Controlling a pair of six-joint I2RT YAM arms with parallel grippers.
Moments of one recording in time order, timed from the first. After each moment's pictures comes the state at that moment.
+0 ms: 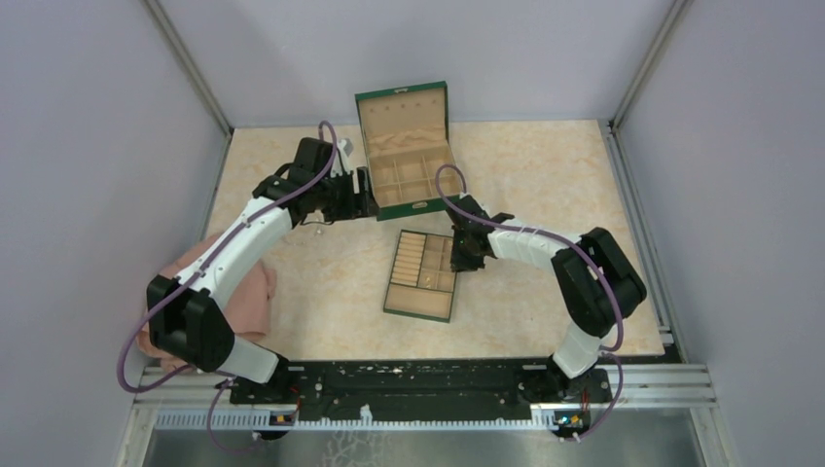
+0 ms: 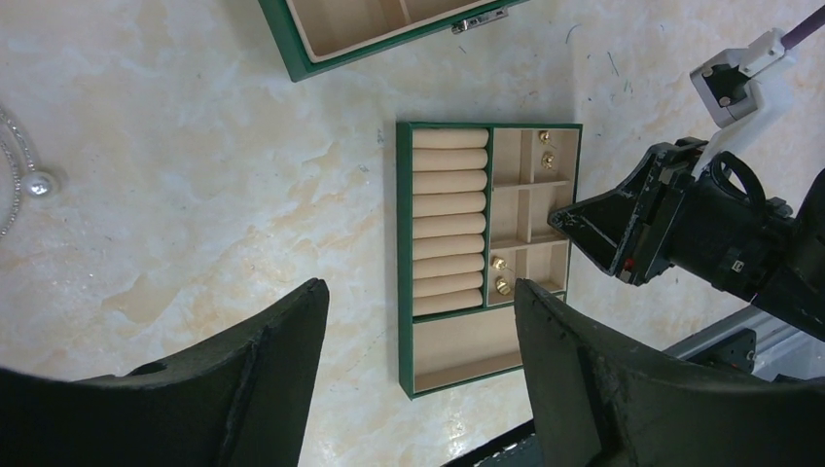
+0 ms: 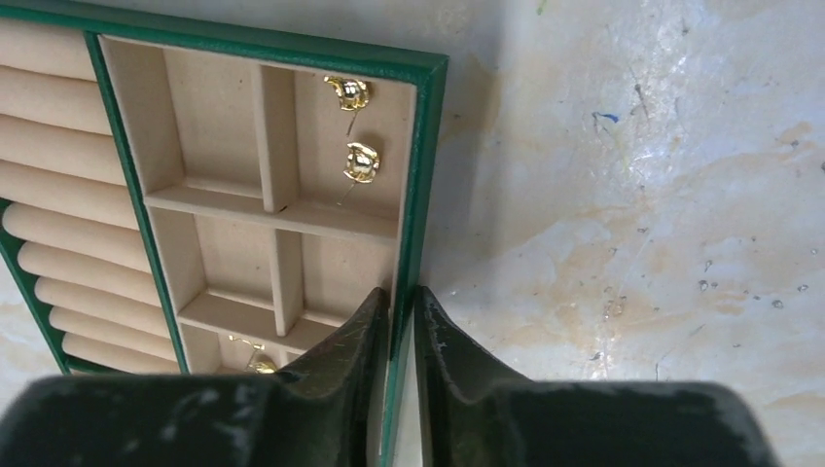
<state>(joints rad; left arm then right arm) -0.42 1.47 1.29 -0.63 0.17 -0.44 0.61 1.68 0.98 -0.43 0.05 0.69</state>
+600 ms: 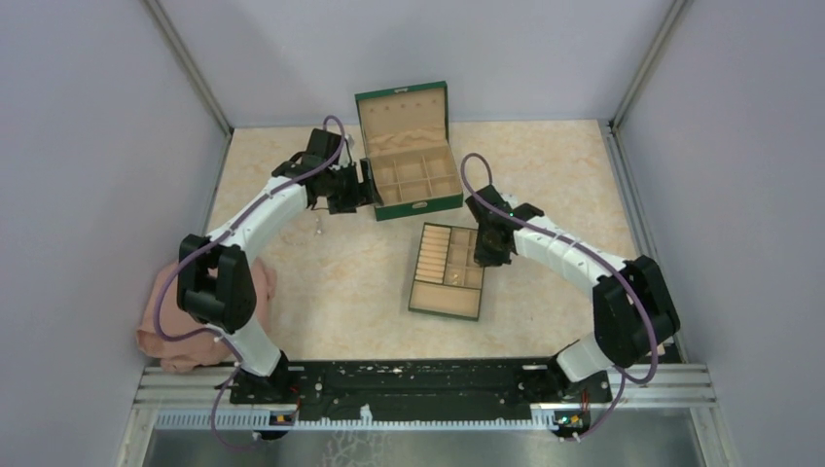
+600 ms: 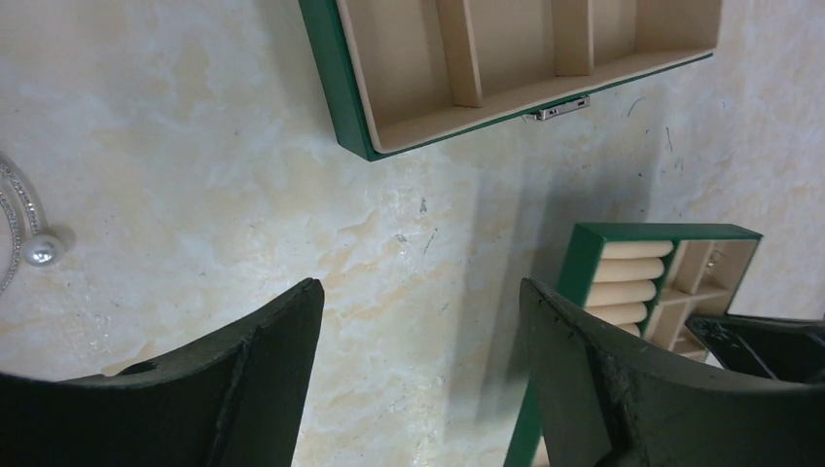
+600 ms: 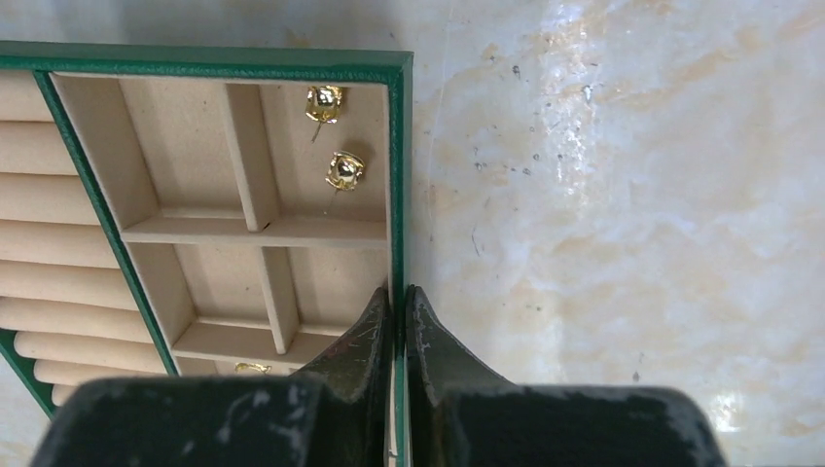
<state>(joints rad) -0.37 1.69 1.38 -0.57 0.17 -0.48 0.56 1.49 0.99 -0.69 0.19 0.68</state>
